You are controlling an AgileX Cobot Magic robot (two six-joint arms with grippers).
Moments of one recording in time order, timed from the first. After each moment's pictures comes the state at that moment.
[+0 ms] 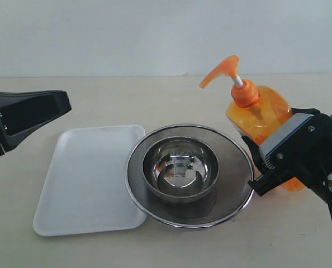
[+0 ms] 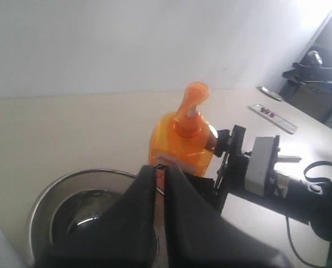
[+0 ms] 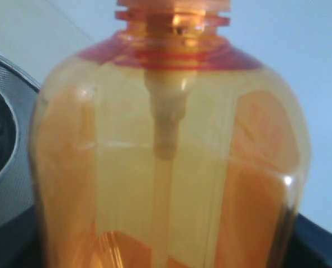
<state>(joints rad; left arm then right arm) -0.15 1.01 -0.38 1.14 -0.82 -1.28 0.39 1.70 -0.25 0.01 -1.21 -0.59</state>
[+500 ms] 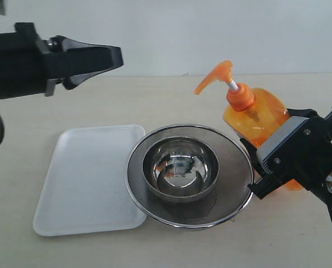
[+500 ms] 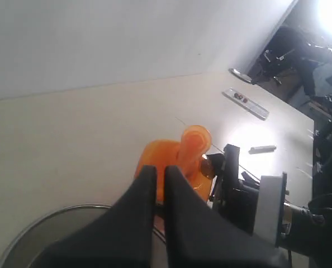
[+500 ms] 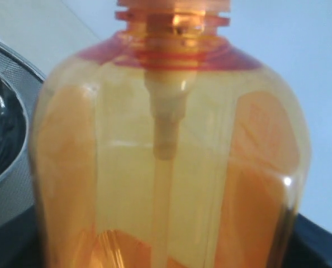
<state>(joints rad) -0.25 1.39 -0.74 1.22 -0.85 -1.36 0.39 1.70 -0.25 -0.01 -1.21 -0.63</state>
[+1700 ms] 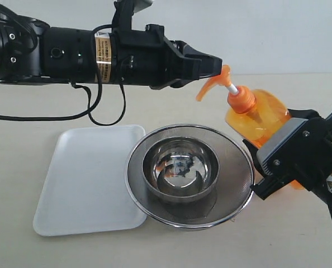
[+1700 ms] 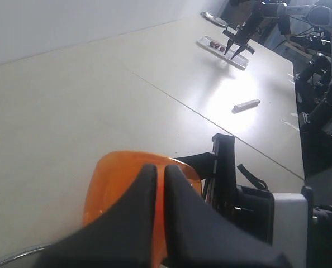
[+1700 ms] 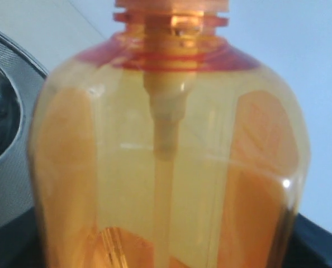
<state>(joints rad) -0.54 1.74 -1.13 1.32 -0.69 -1.44 0.39 1.70 -0.25 -0.02 -1.20 -0.65</state>
